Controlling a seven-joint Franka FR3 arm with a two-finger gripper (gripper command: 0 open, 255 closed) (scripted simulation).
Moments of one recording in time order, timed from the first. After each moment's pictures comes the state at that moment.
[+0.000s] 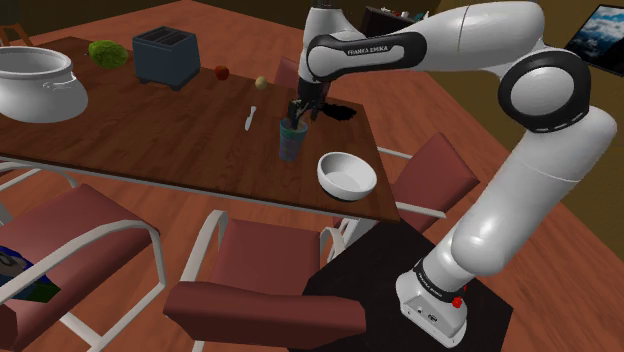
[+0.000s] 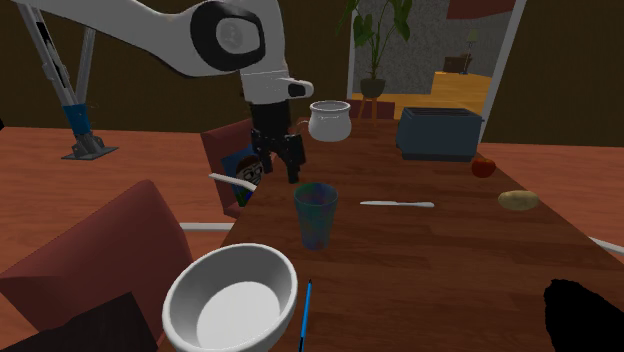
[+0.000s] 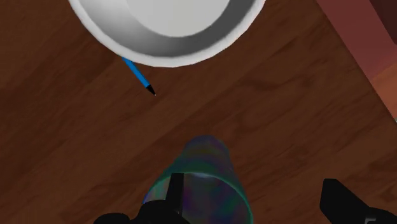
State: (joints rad) arm 0.03 0.11 0.10 -1.88 -0.12 2.01 0.08
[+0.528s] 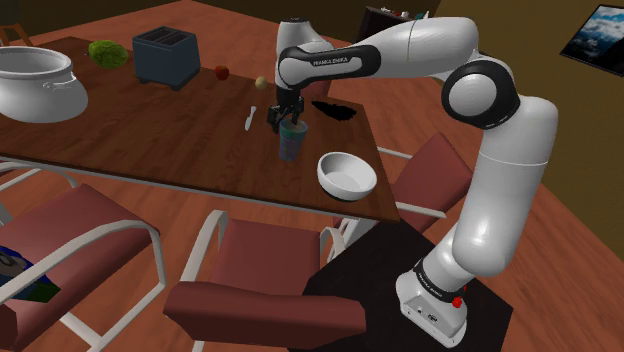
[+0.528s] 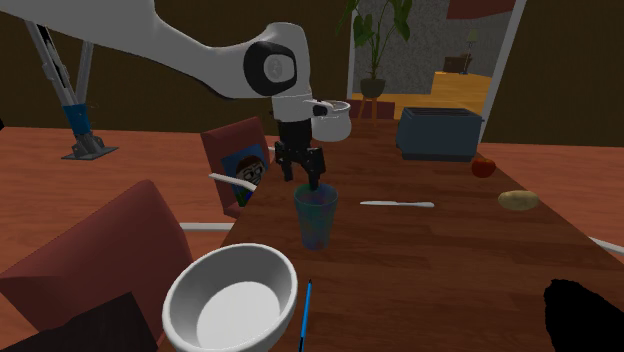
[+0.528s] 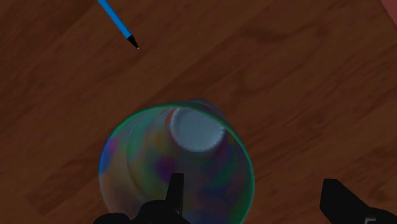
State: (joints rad) arm 0.06 0.38 0.10 -1.62 -0.16 1.98 0.11
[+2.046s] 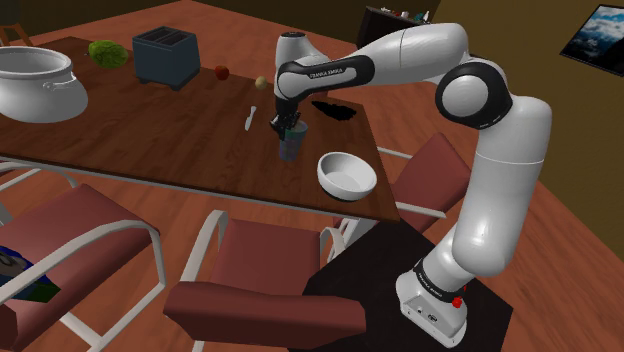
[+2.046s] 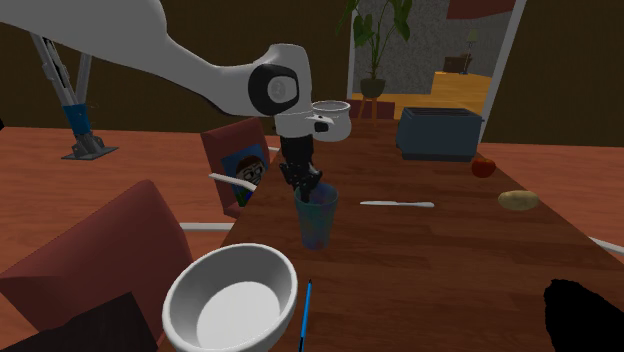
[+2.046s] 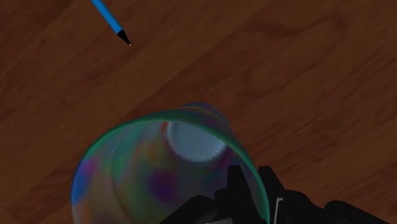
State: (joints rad) arm 0.06 0.41 0.09 -1.66 -0.17 2.05 0.11
